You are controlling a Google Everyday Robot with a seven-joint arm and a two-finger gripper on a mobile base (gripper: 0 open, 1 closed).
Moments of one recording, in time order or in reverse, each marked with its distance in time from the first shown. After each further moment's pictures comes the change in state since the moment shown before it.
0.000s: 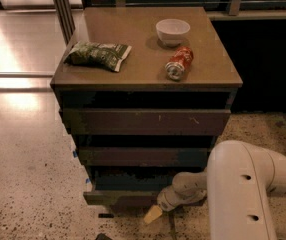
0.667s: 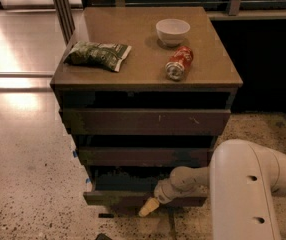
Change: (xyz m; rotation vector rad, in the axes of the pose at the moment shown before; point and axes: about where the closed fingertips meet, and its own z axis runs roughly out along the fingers) arm -0.042 -0.011 -0.011 0.042 -0.067 -0.076
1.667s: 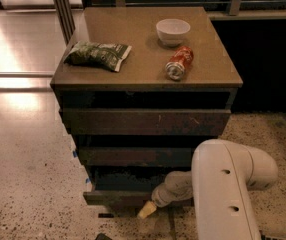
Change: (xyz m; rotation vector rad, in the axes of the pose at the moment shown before) arm 0.024 -0.011 0.040 0.029 0.060 0.049
